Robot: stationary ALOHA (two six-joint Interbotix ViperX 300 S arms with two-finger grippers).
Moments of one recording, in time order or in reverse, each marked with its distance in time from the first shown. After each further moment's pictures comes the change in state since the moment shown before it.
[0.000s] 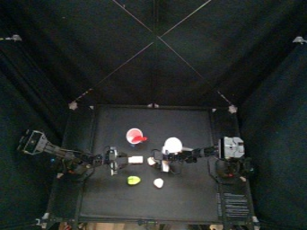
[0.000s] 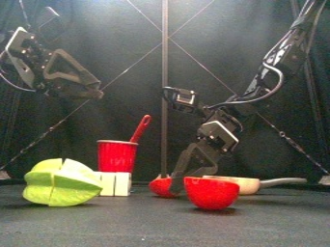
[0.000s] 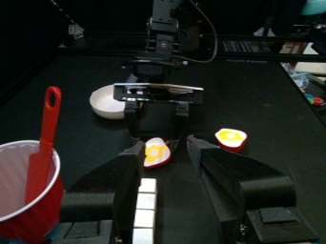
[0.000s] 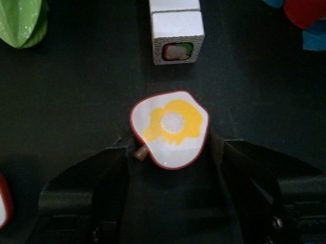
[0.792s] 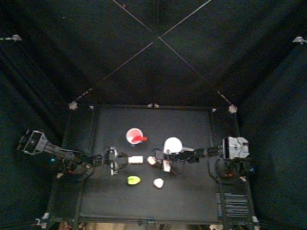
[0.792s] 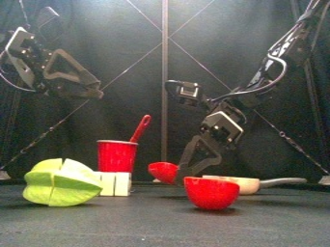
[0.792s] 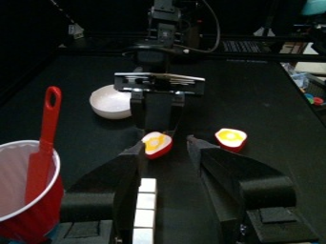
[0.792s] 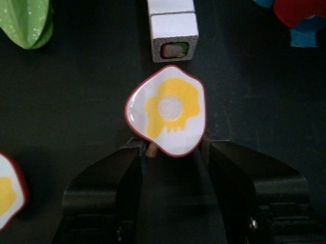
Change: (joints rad) left arm 0.002 0.000 0.000 0.000 0.000 0.000; right arm 0.014 -0.072 0.026 0.012 0.058 0.011
